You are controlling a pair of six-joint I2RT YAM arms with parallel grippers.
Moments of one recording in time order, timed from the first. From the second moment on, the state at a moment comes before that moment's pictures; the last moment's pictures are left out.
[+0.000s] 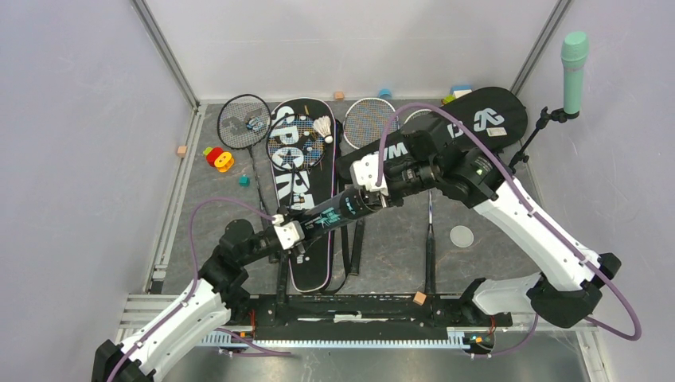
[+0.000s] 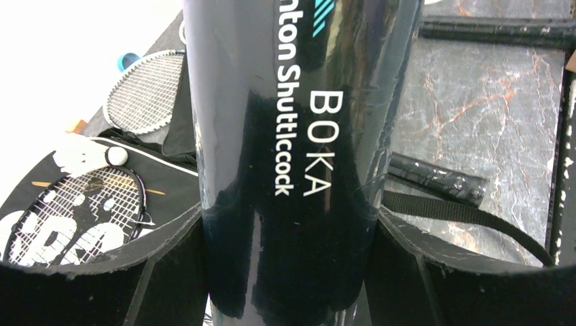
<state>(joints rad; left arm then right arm) -0.60 0.50 0.22 0.16 0.47 0.42 0.80 1.30 1.58 -0.95 -0.74 -0.82</state>
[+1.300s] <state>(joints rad) -0.61 0.45 0.14 0.66 -0.46 0.18 0.70 1.85 1.46 0.03 0.33 -0.17</state>
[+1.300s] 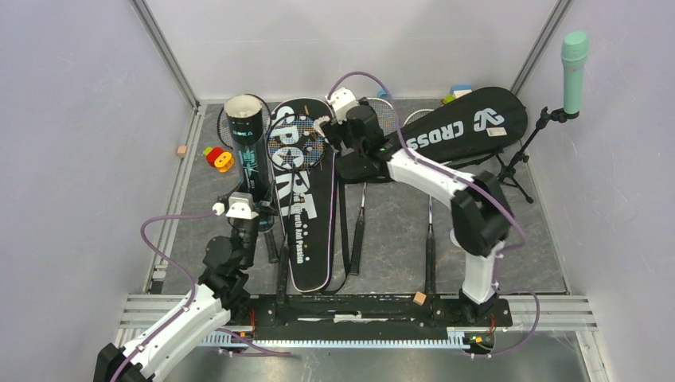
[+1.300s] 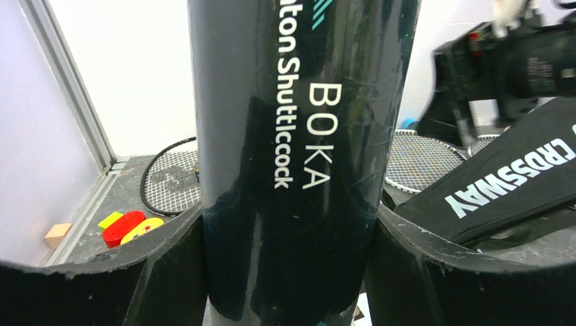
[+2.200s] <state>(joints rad) -0.61 0.49 0.14 0.66 -0.47 0.18 0.62 2.60 2.03 0.29 0.15 0.17</state>
